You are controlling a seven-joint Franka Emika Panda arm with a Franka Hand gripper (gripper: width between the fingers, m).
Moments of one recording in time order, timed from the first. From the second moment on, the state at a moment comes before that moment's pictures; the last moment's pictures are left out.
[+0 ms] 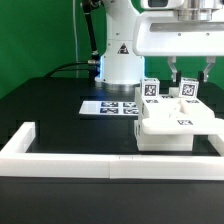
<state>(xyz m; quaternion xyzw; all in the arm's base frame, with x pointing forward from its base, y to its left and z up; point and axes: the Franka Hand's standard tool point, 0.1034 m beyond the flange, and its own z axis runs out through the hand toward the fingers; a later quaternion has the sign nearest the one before) 0.547 0.086 0.125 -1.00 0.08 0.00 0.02</state>
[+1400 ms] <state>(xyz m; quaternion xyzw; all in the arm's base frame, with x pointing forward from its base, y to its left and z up) 0.548 0.088 0.126 -0.88 0.48 0.01 0.02</state>
